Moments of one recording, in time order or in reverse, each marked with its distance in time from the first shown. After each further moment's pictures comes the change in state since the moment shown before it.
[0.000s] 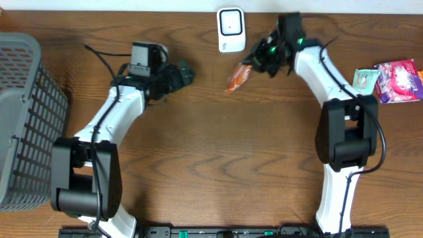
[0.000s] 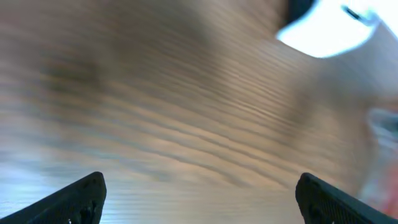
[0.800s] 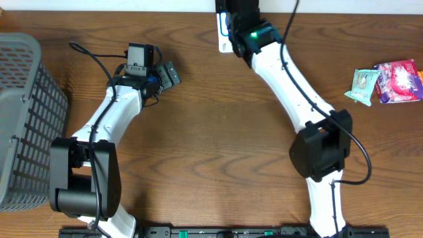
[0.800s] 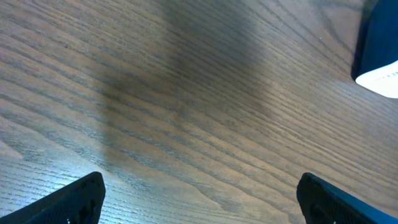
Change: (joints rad) left arm 0.015 0.000 0.000 -0.024 -0.236 0.016; right arm 0.293 0.011 0.286 0.551 0.933 -0.851
